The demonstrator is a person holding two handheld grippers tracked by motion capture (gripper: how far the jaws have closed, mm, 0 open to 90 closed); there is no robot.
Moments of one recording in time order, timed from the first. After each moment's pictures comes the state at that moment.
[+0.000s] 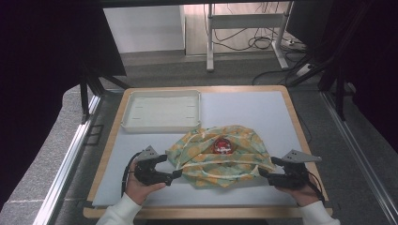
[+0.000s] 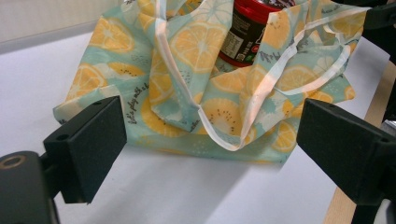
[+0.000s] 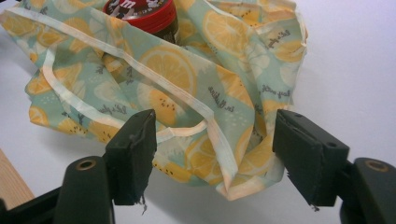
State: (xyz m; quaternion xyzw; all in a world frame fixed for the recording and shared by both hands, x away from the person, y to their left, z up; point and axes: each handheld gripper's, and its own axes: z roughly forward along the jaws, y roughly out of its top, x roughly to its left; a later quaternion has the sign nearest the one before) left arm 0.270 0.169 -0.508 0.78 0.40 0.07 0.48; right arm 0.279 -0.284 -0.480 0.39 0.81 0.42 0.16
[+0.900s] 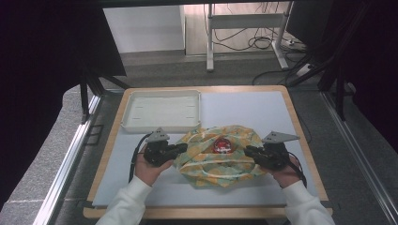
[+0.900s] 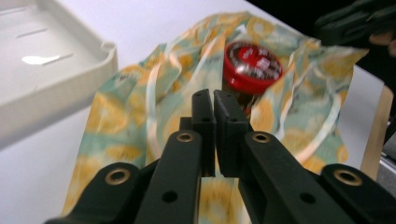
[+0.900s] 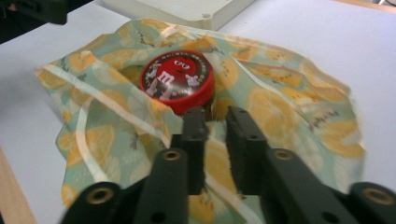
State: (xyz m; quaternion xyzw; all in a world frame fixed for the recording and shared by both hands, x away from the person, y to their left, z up) left arm 0.313 0.138 -0.463 0.78 0.37 0.09 0.49; right arm 0.318 -0.228 -0.451 0.36 0.82 0.43 0.14
